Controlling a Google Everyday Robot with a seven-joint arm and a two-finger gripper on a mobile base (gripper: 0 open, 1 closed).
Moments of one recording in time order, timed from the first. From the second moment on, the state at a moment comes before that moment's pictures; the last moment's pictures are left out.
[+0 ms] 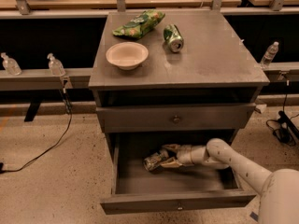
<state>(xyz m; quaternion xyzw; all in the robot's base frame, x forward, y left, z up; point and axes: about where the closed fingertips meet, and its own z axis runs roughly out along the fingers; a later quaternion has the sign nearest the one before) 0.642 -0.091 0.369 -0.57 0.65 0.25 0.44</state>
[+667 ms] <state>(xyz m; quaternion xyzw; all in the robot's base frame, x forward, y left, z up) 0.635 -0.087 0.384 -0.57 0.60 0.29 0.48</state>
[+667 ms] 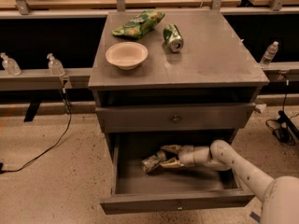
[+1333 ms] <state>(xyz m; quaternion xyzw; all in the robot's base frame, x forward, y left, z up) 0.583 -0.106 0.476 -0.56 0.53 0.33 0.54</state>
